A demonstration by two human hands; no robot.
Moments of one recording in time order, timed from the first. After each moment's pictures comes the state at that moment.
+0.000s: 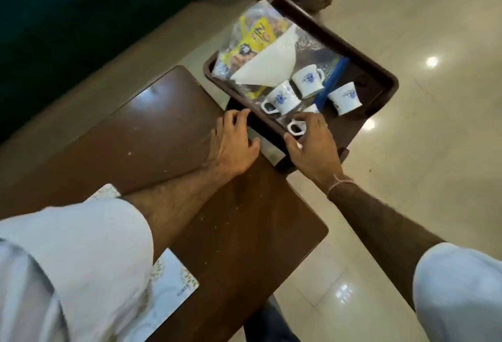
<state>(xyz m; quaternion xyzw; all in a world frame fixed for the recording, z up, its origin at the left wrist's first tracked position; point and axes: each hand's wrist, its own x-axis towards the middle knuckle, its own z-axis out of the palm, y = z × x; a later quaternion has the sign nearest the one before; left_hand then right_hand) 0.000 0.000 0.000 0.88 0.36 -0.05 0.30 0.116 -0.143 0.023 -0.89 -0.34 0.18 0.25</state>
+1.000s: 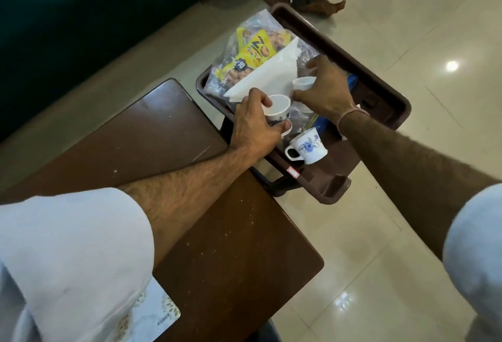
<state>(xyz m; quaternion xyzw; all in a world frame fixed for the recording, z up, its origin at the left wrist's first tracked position) 0.097 0.016 0.000 0.78 0.41 0.11 0.45 0.264 -0.041 0.021 -0.90 -0.32 0.22 0.20</state>
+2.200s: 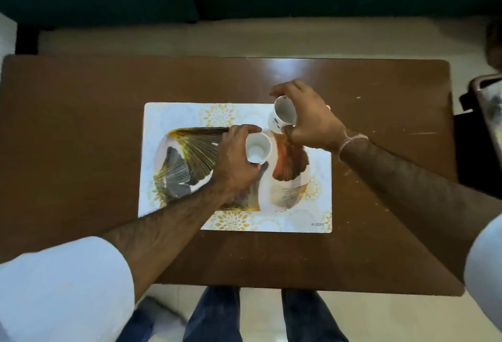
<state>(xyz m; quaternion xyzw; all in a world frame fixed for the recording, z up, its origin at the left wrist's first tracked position) -0.438 -0.025 0.010 0.64 0.64 0.22 0.36 -0.251 0.055 0.044 -0.55 -0.75 0.35 0.12</state>
